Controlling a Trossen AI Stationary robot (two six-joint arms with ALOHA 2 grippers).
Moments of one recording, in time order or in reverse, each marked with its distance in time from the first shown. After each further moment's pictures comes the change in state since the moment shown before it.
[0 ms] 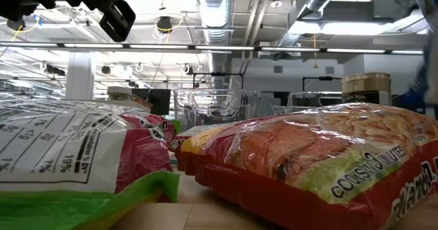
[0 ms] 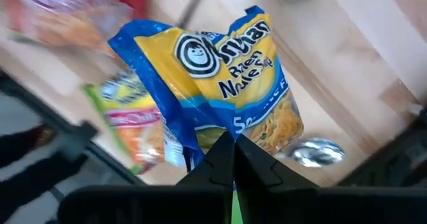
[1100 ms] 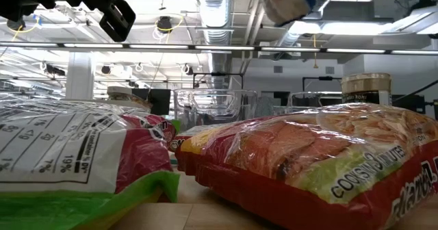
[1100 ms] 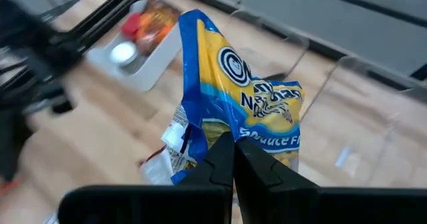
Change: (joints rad) left arm 0.000 0.000 0.000 0.000 0.000 0.000; right arm -0.403 -0.004 0.433 -0.113 0.645 -0.344
